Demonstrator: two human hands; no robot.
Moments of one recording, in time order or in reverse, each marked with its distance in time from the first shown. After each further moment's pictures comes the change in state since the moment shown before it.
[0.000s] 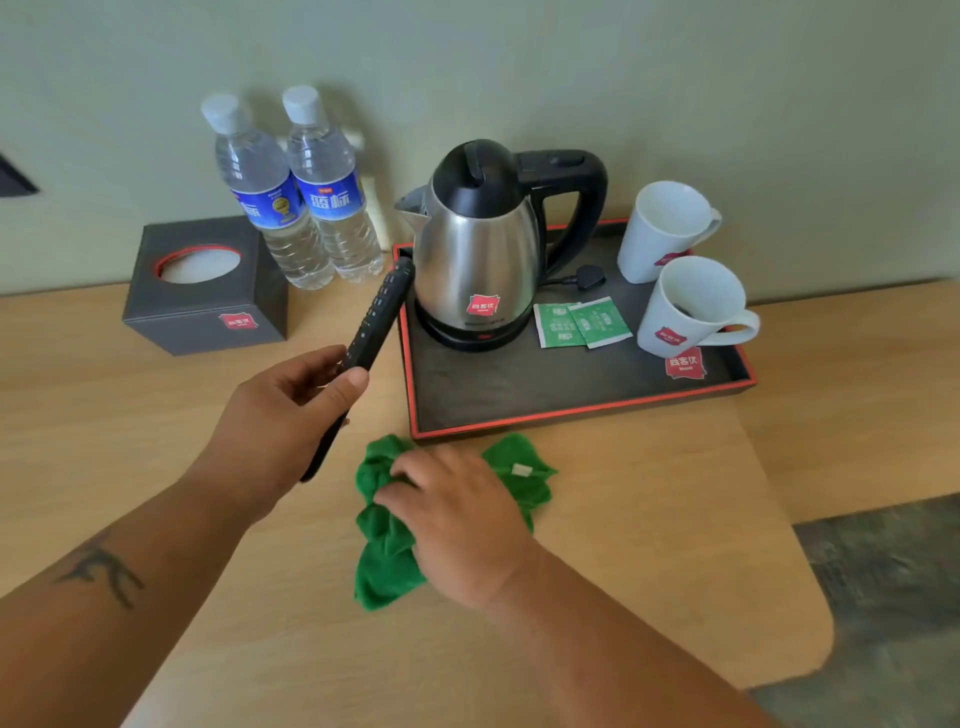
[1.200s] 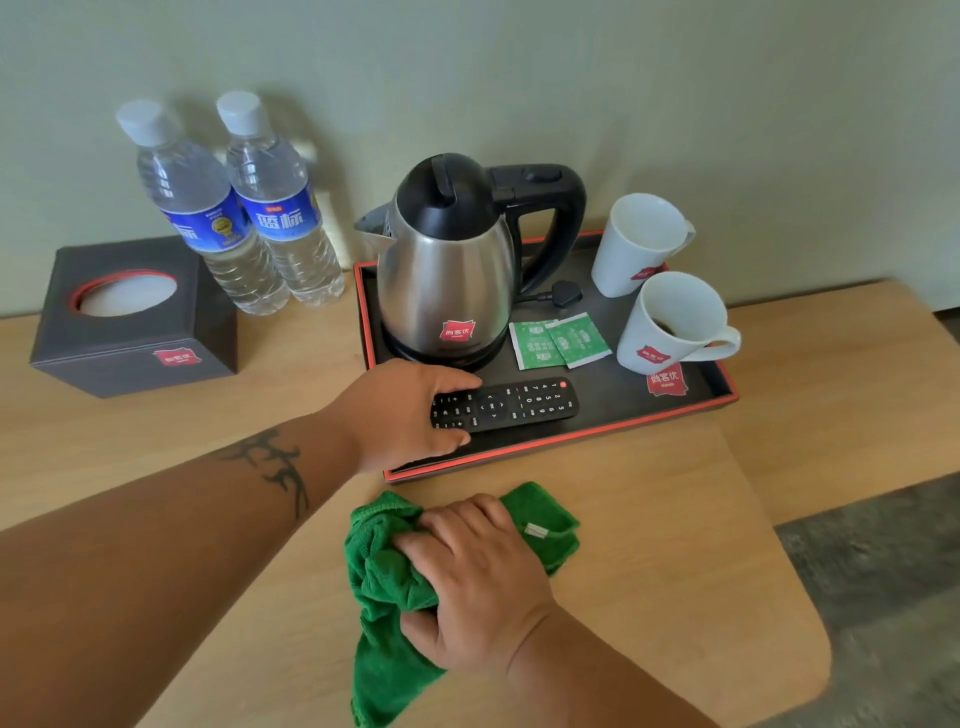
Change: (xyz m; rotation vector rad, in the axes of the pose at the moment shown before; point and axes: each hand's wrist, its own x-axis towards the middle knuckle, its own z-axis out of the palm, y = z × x) left_hand 0.083 0.005 0.088 0.888 -0.514 0.565; right_hand -0.027 0.031 0.029 -0.003 0.011 0.089
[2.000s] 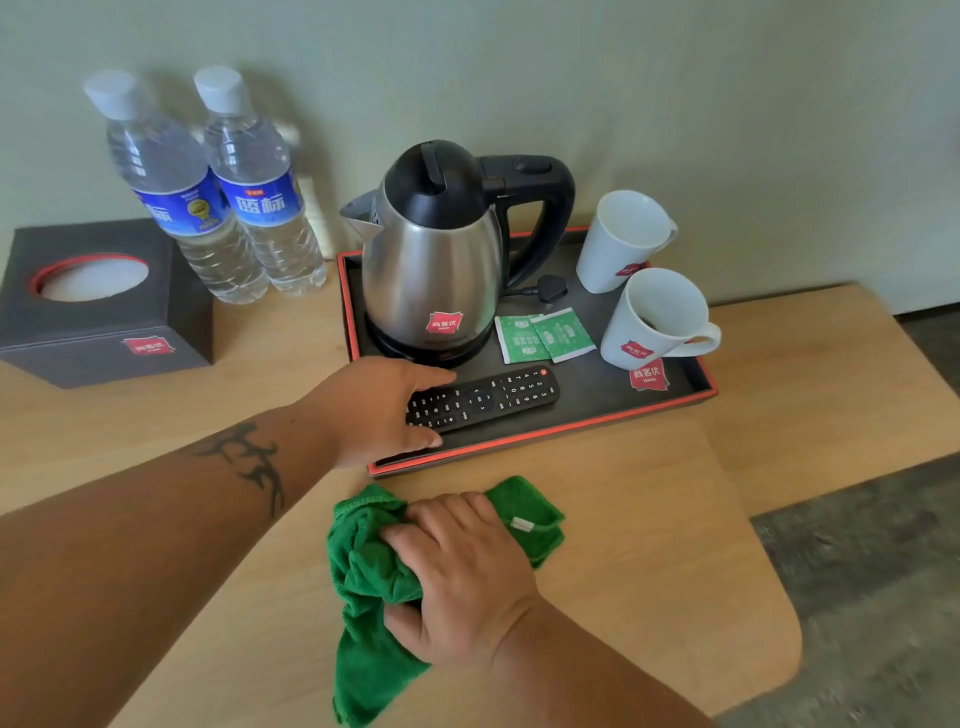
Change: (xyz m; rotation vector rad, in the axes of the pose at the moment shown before) left_hand 0.000 -0.013 0.002 0.085 -0.045 0.032; right_hand 0.001 -0.002 -0.001 -0.029 -0.014 0.023
